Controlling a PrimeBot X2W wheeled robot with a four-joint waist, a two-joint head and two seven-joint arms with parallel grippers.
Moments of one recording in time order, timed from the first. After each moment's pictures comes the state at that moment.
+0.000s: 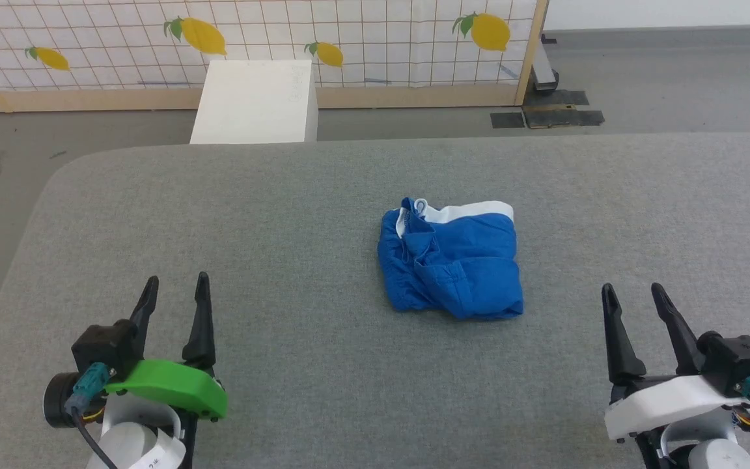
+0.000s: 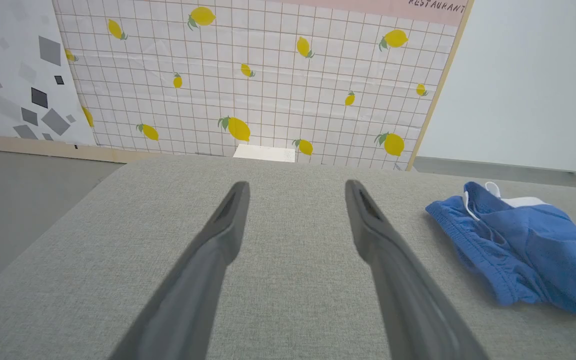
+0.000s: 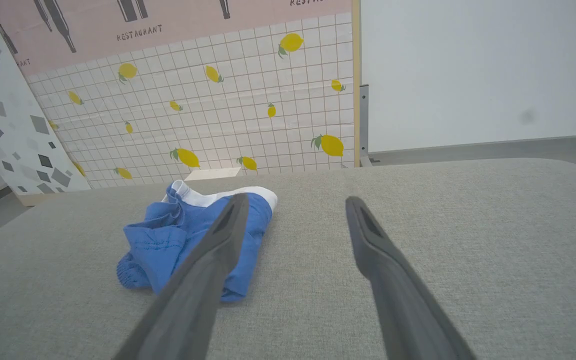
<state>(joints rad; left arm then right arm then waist) -0.12 0.22 -0.12 0.22 -0.36 0.00 -0.25 -0.02 -0.05 -0.05 0.15 0.18 0.13 -0.19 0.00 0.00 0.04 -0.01</state>
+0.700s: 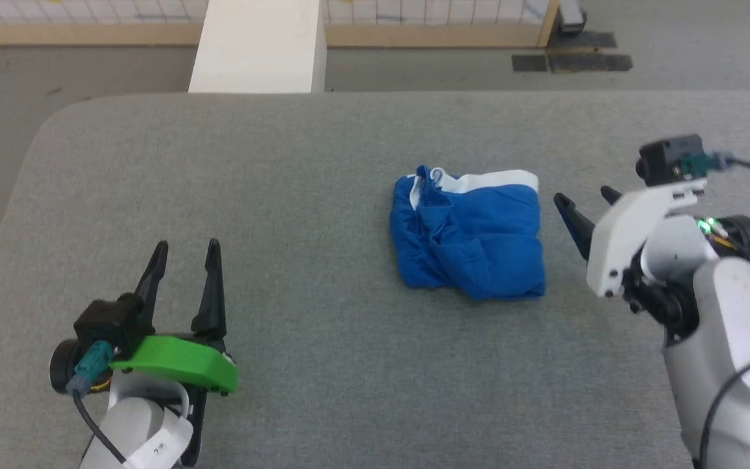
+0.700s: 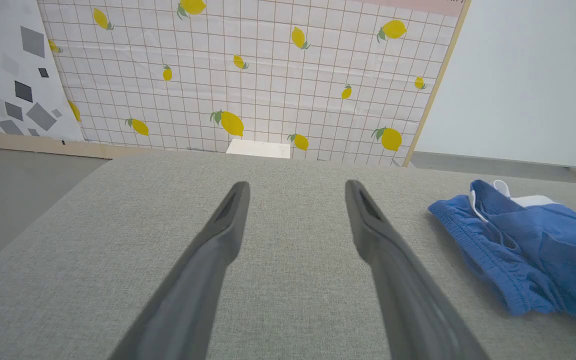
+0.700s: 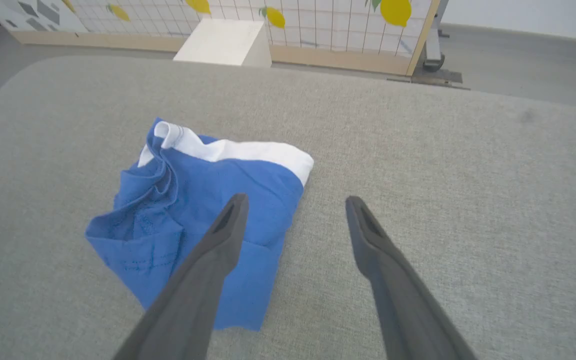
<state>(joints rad) -0.16 0.22 -0.15 0.15 -0.36 0.01 -0.25 -0.48 -0.12 0.02 0.28 0.24 0.13 0.54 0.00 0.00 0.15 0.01</state>
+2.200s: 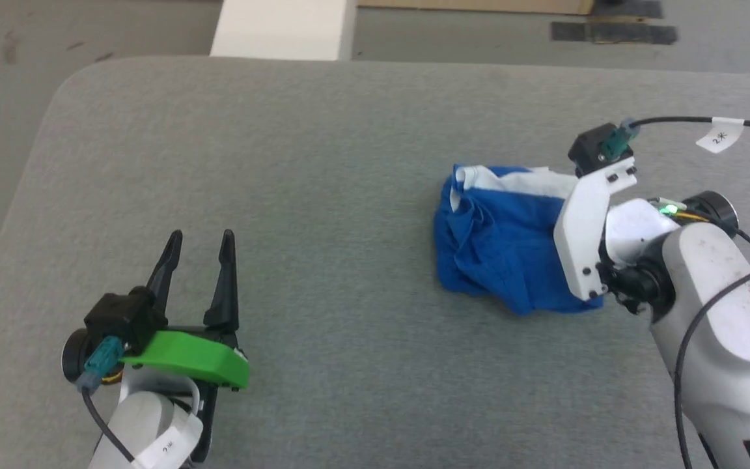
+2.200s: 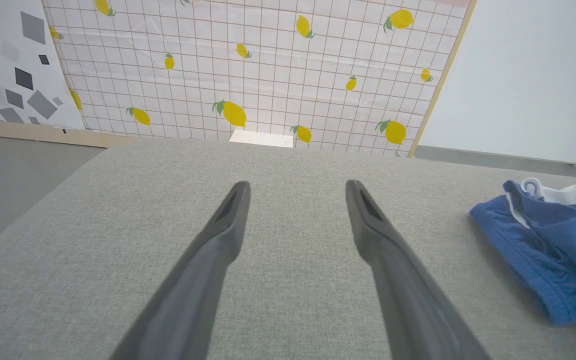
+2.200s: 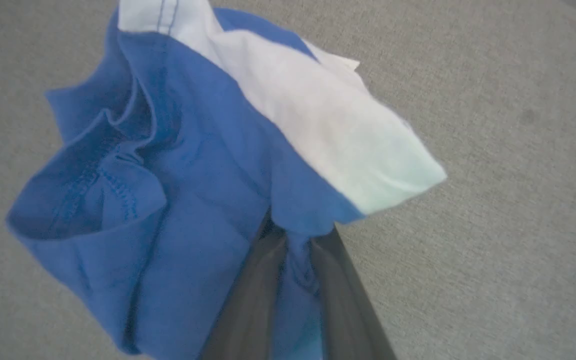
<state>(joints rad) -0.18 0.18 -0.14 0.15 -0.34 -0.03 -0.26 -0.63 -0.20 0.25 0.39 0.29 0.13 0.88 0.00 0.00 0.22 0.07</state>
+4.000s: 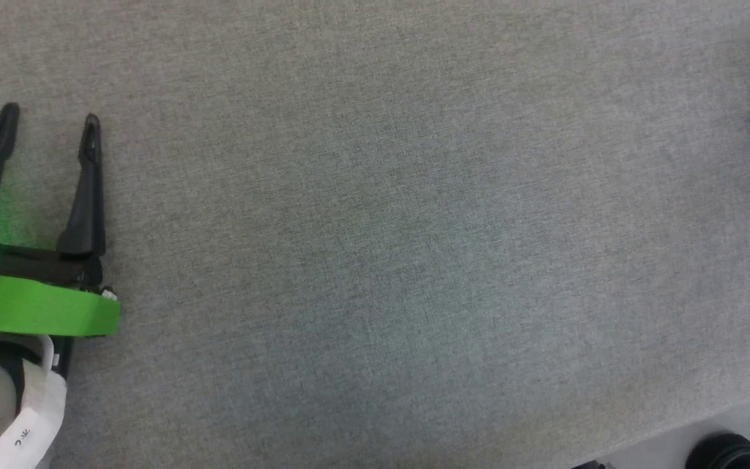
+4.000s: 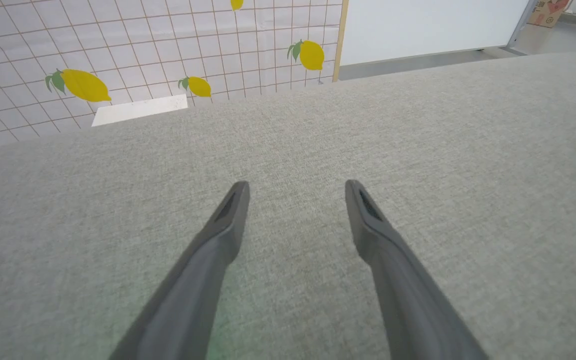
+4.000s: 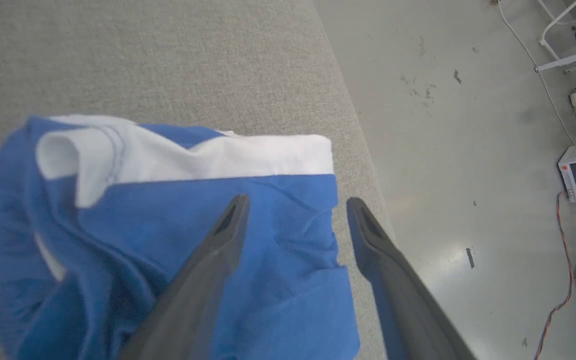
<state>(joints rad) -0.19 0.47 -0.01 -0.38 -0.29 0.01 0.02 -0.81 -0.49 -0.30 0.47 0.07 0.13 0.61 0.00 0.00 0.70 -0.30</state>
